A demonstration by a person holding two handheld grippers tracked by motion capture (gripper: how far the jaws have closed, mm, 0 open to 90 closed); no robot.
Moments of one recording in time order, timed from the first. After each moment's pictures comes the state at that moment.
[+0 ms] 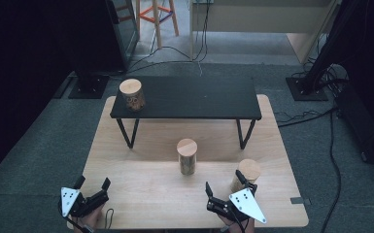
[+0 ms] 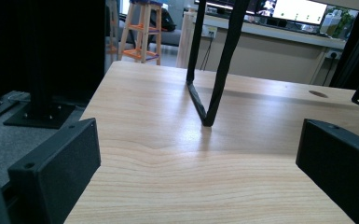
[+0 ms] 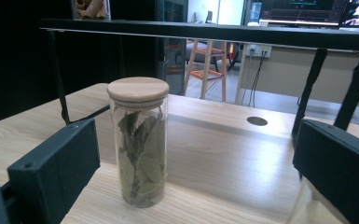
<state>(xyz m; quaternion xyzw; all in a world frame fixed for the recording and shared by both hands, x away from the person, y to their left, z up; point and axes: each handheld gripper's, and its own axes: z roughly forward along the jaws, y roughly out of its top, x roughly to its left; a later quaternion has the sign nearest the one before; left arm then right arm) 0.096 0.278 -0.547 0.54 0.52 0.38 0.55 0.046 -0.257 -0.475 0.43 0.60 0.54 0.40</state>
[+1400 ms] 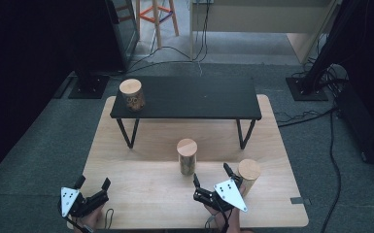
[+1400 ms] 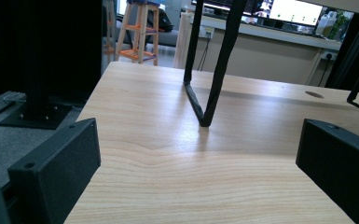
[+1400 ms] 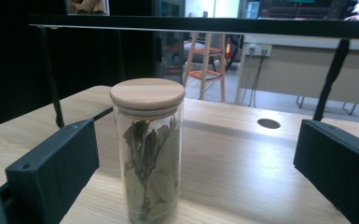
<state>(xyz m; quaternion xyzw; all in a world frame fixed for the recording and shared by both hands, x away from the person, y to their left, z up) 0.096 0.281 -0.548 0.54 0.51 0.37 0.55 0.076 -0.224 -0.485 0.43 0.60 0.54 0.41</state>
